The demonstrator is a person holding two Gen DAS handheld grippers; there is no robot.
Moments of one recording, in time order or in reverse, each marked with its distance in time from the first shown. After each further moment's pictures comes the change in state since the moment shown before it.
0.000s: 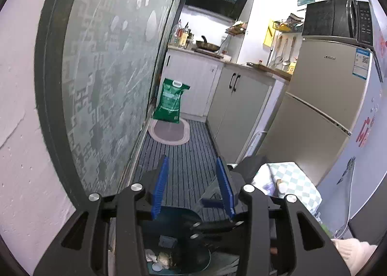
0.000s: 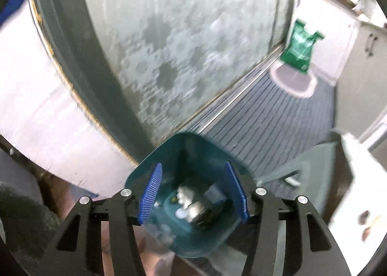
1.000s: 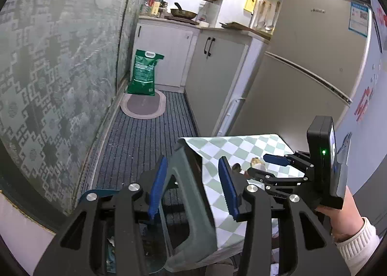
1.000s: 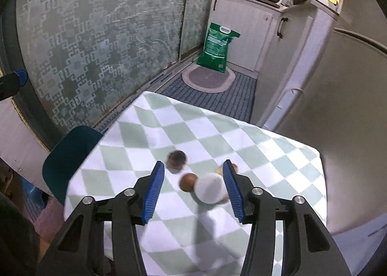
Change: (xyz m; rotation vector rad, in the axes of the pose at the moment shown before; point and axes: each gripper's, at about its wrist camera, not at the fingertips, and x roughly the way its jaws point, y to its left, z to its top) left arm 0.096 -0.094 -0.033 0.060 0.194 -0.086; right arm -0.096 -0.172 -0.094 0.141 -0.073 -0.348
